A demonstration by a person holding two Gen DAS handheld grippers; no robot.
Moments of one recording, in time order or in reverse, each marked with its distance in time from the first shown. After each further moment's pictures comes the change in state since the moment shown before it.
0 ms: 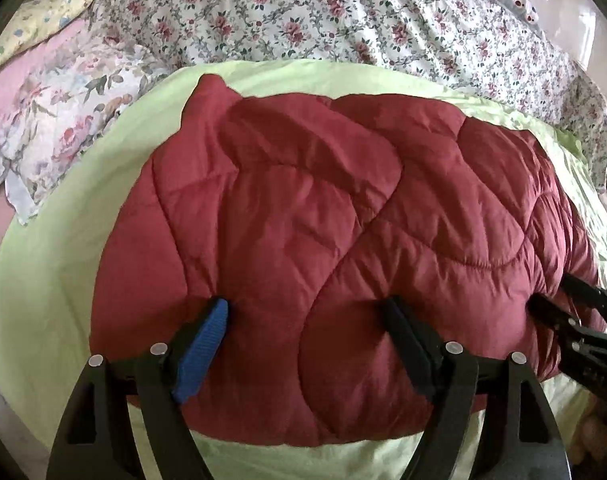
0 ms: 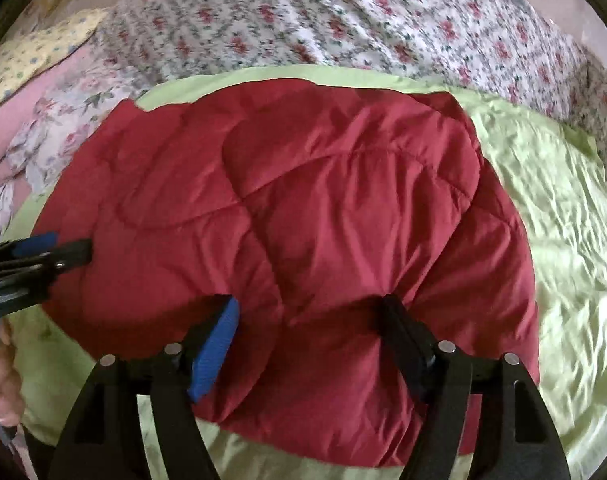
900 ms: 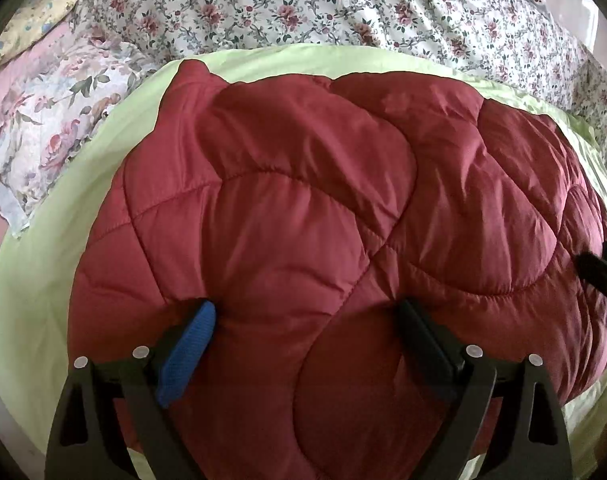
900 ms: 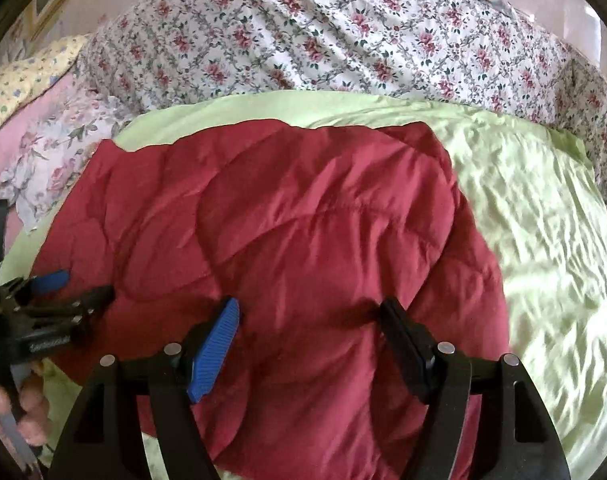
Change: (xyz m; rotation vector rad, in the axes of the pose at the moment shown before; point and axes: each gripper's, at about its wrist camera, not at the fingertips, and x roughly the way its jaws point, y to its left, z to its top) left arm 0.041 -0.010 0.013 0.026 0.032 0.040; right arm 0.006 -0.015 0.026 0.042 -0.015 -0.011
